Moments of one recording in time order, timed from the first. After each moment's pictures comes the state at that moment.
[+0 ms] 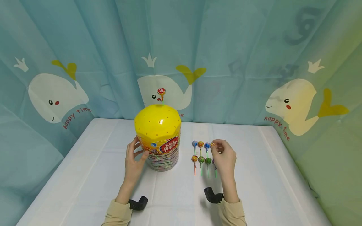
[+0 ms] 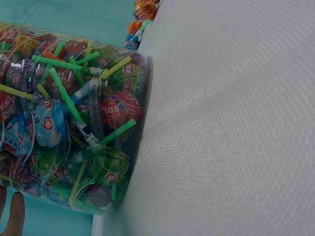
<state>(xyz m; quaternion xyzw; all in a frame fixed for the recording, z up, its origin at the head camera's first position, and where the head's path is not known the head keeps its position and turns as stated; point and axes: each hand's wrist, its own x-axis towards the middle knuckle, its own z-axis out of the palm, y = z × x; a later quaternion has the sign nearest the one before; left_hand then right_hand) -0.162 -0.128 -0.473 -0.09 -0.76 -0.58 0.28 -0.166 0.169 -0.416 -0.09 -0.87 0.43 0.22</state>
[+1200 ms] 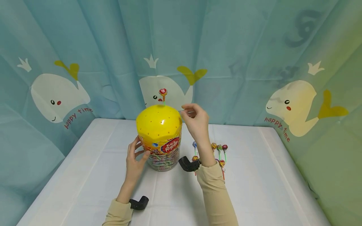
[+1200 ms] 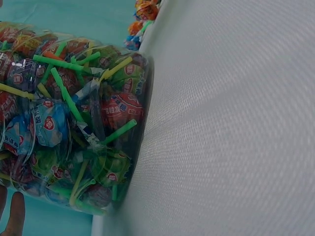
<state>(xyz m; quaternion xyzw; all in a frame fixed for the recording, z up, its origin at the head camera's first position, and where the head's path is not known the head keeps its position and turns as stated) -0.144 -0.120 -0.435 -0.08 -0.76 -0.58 0.27 -0.219 0.088 -0.312 0.07 -0.78 0.60 0.17</state>
